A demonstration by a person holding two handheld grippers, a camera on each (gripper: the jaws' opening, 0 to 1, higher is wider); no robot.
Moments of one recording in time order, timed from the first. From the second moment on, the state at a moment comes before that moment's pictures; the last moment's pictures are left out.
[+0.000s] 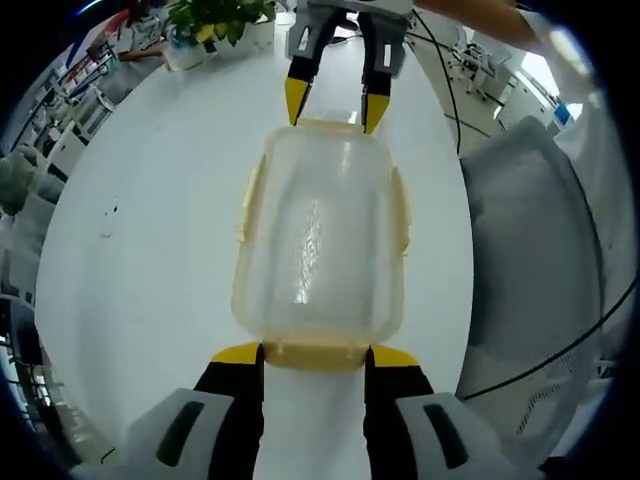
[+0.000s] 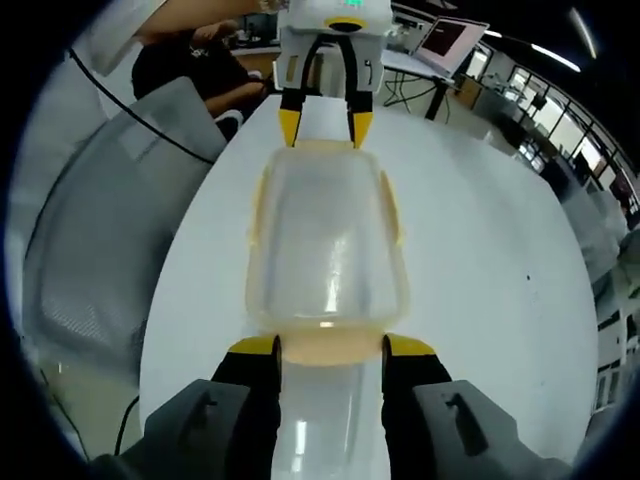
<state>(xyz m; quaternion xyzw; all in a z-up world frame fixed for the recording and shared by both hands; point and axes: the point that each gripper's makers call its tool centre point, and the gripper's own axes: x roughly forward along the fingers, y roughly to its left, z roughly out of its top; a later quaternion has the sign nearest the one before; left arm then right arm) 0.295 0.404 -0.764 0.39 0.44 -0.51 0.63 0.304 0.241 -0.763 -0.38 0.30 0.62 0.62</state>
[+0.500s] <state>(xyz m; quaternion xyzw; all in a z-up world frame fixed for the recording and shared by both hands) 0.300 0.323 -0.767 0.41 0.44 -0.52 0.61 0.302 0.161 -0.765 -0.37 0.30 0.61 0.63</state>
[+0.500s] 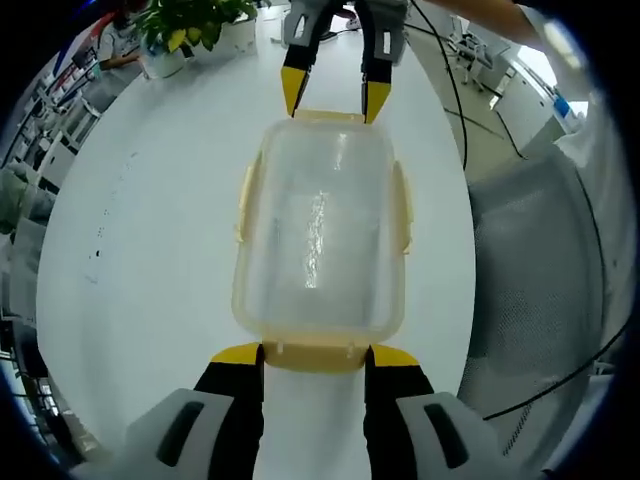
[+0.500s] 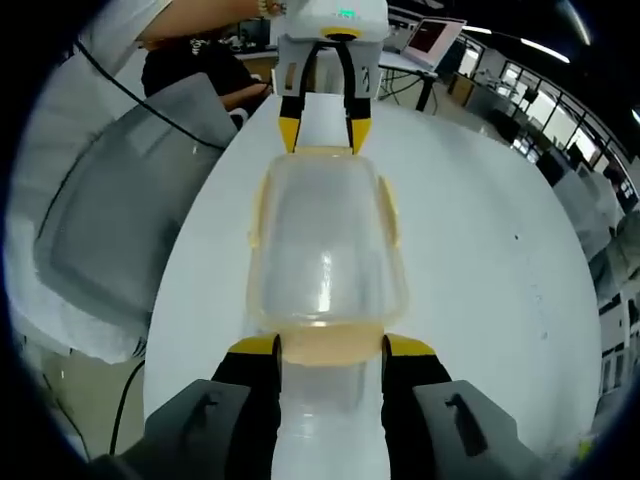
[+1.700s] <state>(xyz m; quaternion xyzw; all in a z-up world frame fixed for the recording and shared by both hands) 0.303 0.249 -0.783 0.45 0.45 -0.53 0.56 0.288 0.087 -0.783 -0.33 0.32 0.59 0.66</state>
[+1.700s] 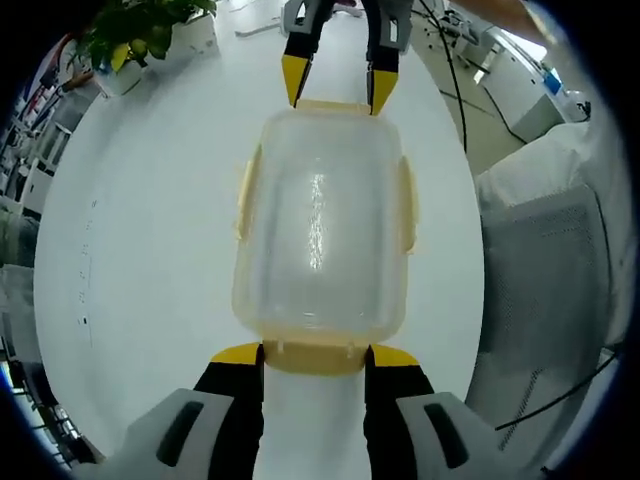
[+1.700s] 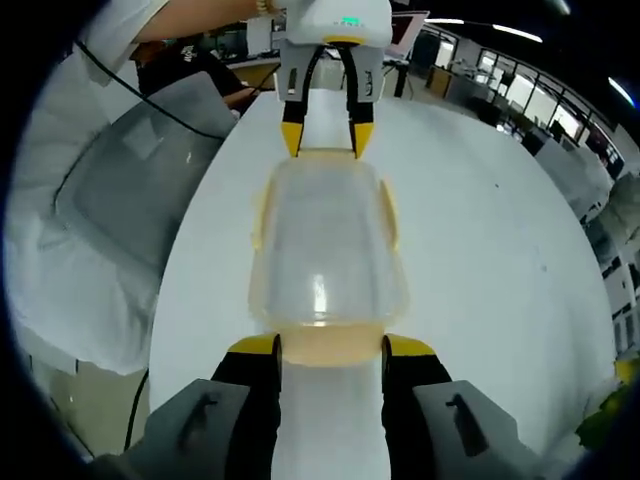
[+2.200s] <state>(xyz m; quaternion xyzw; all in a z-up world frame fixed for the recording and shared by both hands) 0.301 0.251 -0.787 0.45 0.44 -0.54 0.56 0.286 0.088 -0.789 -0.34 0.33 0.59 0.66</state>
